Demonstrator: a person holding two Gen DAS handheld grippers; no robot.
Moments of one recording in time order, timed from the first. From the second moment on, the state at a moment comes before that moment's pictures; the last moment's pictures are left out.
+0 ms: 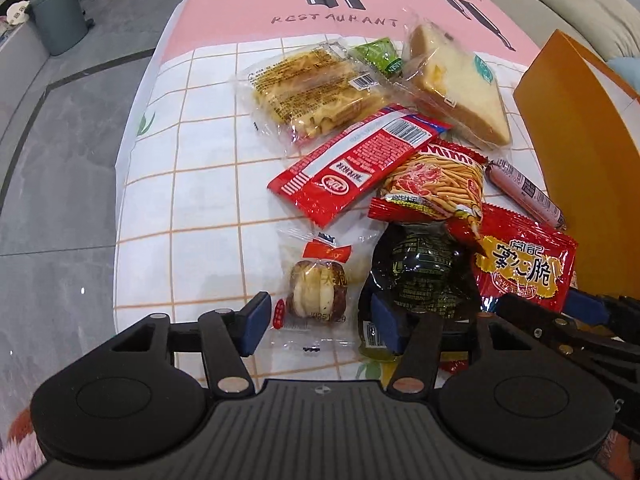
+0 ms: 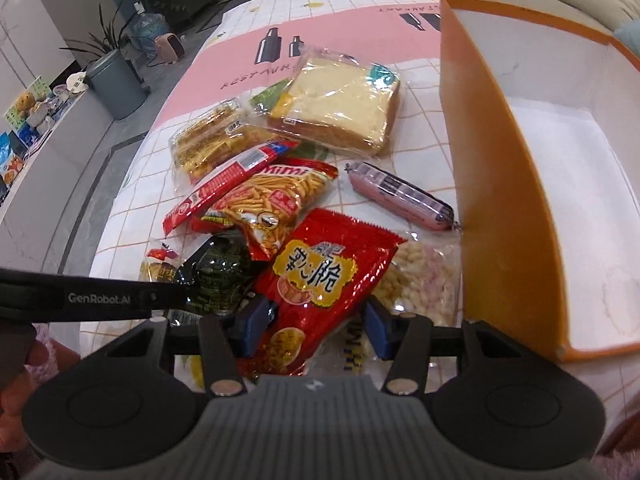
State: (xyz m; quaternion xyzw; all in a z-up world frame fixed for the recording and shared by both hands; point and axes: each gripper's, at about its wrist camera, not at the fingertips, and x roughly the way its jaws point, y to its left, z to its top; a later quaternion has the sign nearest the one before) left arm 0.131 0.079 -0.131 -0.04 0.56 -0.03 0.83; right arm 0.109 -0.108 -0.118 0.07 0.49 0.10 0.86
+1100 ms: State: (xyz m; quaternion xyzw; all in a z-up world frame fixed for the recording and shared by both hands) left arm 0.104 0.075 -0.098 -0.05 0.50 -0.01 0.87; right arm 0.076 -0.103 -0.079 0.02 0.38 0.12 0.92
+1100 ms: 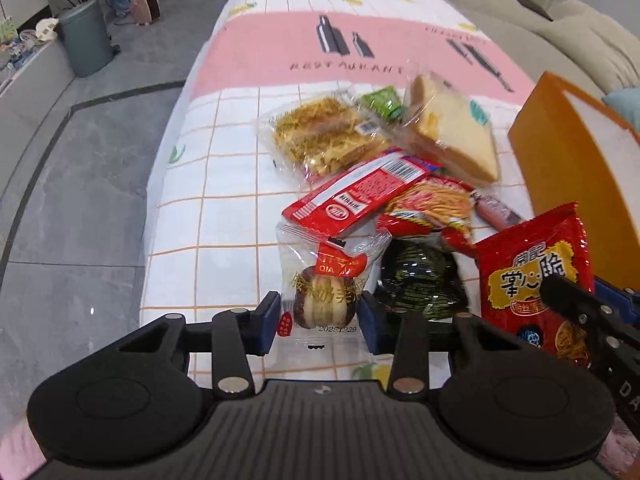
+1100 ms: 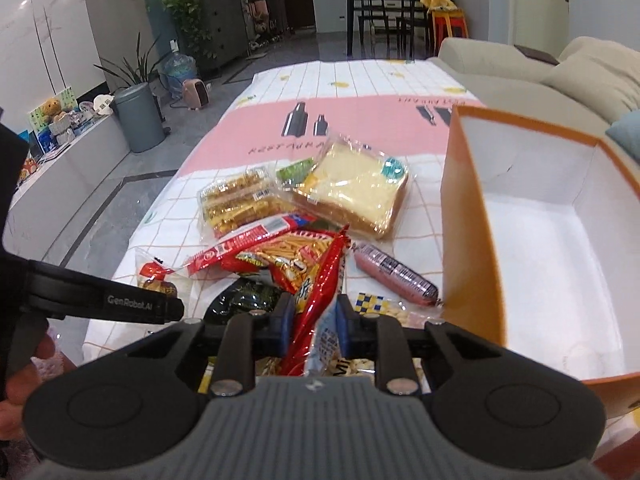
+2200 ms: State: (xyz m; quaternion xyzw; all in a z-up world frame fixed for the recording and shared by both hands) left arm 0.134 -0.142 -0.003 0.02 0.48 -0.21 0.85; right arm 0.063 -0.291 -0.002 0.12 0.34 -0.01 0.93
